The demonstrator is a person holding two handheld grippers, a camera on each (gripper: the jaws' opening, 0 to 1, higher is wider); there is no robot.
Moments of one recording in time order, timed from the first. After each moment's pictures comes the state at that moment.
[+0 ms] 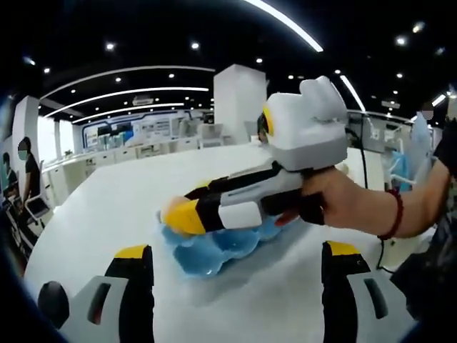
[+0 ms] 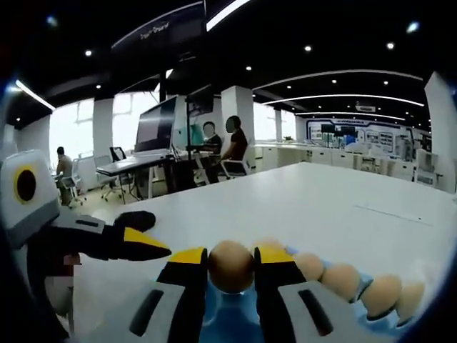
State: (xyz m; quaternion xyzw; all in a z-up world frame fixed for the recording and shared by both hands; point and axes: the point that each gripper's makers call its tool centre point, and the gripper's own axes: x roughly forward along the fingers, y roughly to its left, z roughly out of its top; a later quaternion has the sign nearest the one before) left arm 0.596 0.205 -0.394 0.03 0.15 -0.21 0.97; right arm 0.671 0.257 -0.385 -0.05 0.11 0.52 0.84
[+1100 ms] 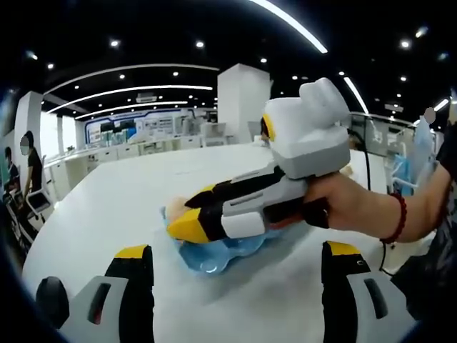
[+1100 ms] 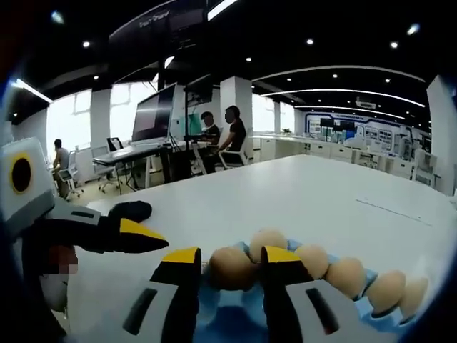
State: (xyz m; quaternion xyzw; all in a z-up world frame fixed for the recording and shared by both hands) left arm 0.598 0.214 -0.398 0.02 0.15 -0.20 0.97; right arm 0.668 0.258 -0.392 -0.07 0.12 0.52 0.85
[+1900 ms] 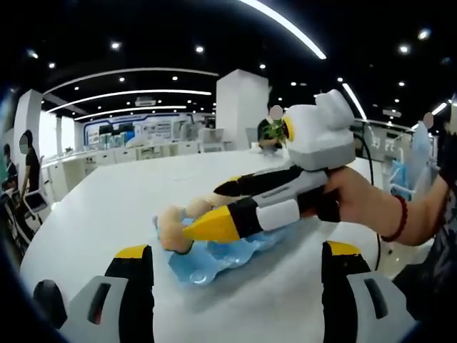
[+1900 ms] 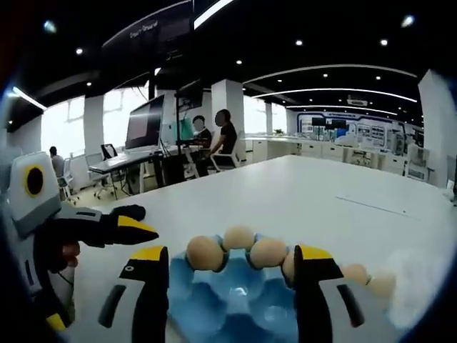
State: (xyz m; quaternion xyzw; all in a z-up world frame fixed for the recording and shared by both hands) left arm 0.603 0.200 -0.385 0.01 0.14 -0.21 0.97; right arm 0.686 0.208 -0.376 -0.05 0.12 0.49 0.86
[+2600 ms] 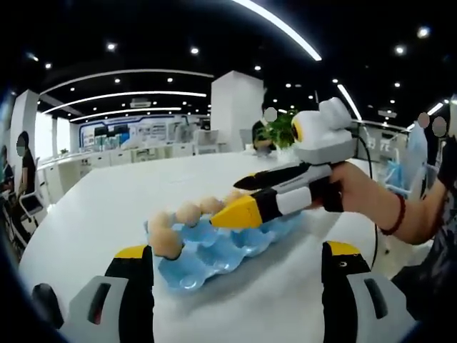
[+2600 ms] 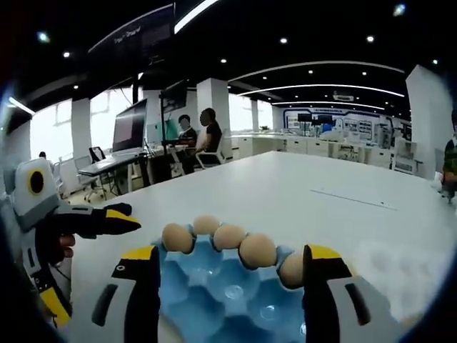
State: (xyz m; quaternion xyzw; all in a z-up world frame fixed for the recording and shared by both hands) left arm 0.604 0.187 -0.382 0.01 0.13 -0.22 0.97; right arm 0.698 0.161 -0.375 -0.05 0.14 0.46 0.88
